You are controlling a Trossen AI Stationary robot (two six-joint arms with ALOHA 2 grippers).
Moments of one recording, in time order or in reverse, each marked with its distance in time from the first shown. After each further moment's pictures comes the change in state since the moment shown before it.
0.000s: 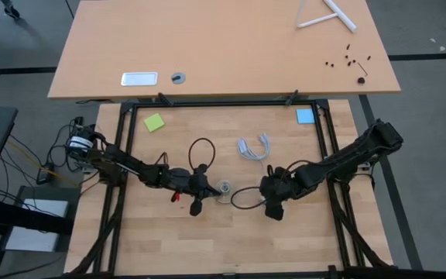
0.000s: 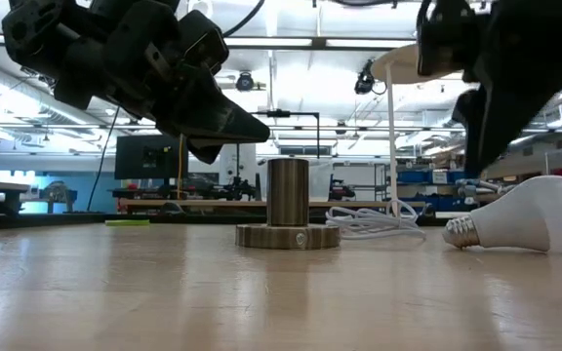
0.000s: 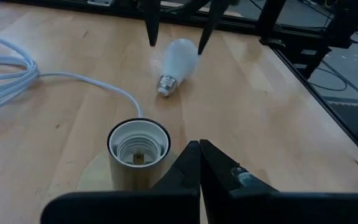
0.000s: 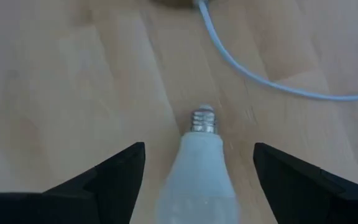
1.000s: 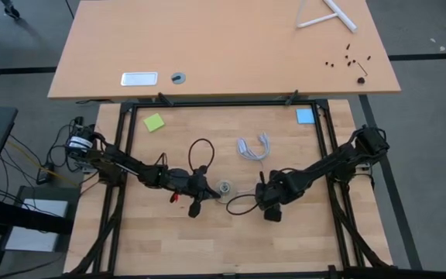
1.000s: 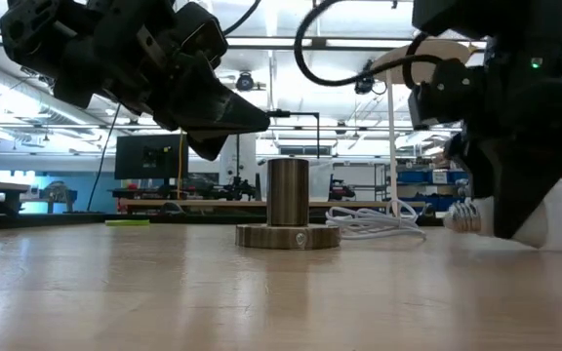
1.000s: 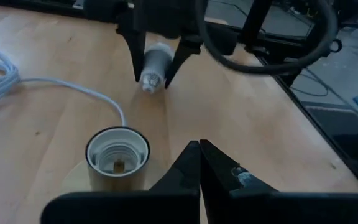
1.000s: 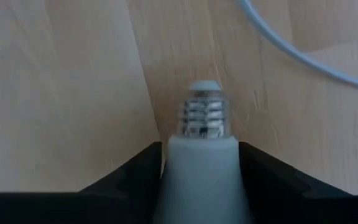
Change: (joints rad) left arm -0.010 0.000 0.000 0.031 0.038 -0.024; right arm -0.015 0.165 0.004 0.012 -0.022 -0.125
